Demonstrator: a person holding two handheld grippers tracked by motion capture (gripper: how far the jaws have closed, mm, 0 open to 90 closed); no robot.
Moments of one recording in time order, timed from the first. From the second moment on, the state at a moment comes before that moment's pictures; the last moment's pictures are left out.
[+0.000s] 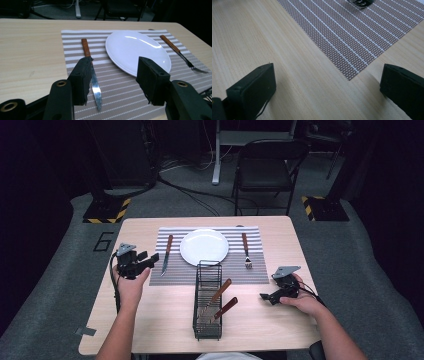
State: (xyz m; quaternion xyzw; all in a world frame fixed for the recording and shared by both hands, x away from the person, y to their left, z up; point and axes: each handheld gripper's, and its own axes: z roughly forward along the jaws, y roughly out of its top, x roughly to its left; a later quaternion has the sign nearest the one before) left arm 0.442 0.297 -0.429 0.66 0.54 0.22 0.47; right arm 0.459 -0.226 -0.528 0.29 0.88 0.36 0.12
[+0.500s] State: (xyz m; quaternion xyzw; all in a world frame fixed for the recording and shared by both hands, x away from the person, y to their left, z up) left arm 0.422 0.304 -0.459 0.70 0.54 0.20 0.42; right arm 0.459 -0.226 -0.528 0.29 0.88 0.36 0.12
